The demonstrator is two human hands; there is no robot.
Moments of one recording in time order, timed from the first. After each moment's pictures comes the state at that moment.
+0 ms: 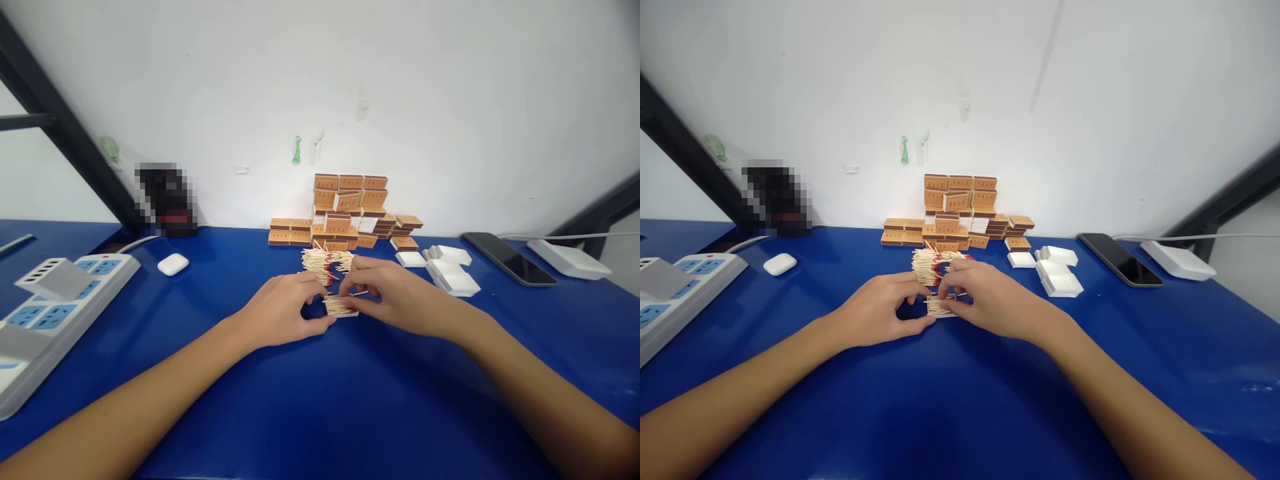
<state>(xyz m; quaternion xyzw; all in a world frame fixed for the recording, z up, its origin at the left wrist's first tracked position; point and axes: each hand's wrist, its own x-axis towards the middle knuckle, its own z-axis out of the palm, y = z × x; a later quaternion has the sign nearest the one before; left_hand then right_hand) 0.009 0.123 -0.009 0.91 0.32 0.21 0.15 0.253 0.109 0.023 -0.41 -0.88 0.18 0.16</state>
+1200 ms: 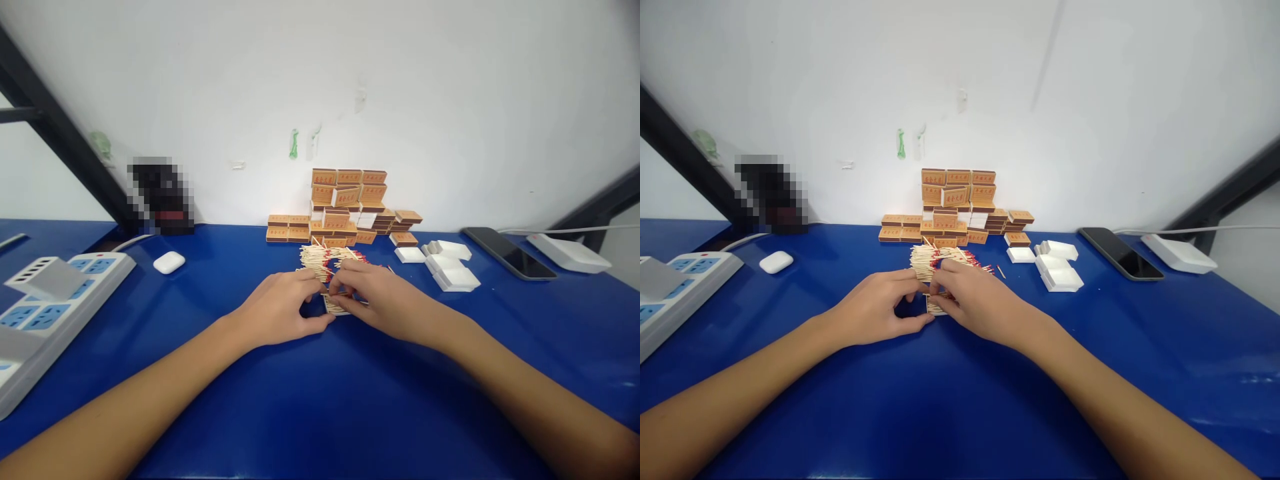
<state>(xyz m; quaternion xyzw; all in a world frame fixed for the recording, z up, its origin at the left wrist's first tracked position) 0.008 0.121 -0.008 0.92 0.31 0.20 0.14 0.237 0.103 0.011 -0.42 -0.88 0.16 0.15</state>
